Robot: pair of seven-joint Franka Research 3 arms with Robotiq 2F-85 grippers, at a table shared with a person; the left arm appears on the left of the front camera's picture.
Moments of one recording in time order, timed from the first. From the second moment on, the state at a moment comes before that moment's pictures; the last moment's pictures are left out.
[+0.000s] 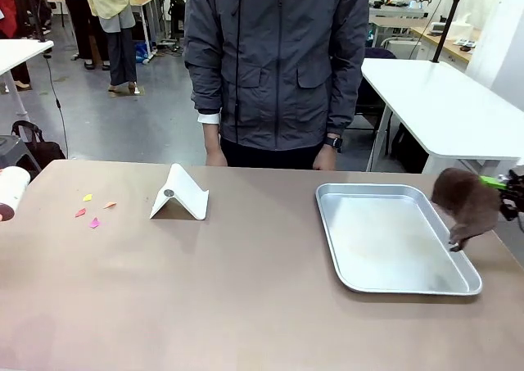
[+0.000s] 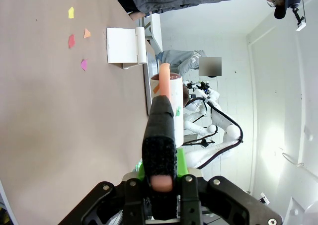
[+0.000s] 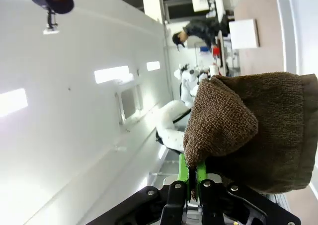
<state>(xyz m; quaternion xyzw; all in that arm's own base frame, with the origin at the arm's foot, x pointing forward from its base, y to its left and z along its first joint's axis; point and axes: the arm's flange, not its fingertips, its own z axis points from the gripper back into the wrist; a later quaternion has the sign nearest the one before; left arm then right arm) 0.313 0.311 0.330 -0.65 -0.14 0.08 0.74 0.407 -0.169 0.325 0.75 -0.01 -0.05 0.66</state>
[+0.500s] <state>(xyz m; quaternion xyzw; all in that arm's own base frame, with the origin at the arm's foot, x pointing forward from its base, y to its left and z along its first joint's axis) 0.313 0.310 0.330 -0.65 -0.14 0.08 0.74 0.397 -0.194 0.320 0.75 -0.04 -0.07 0.65</state>
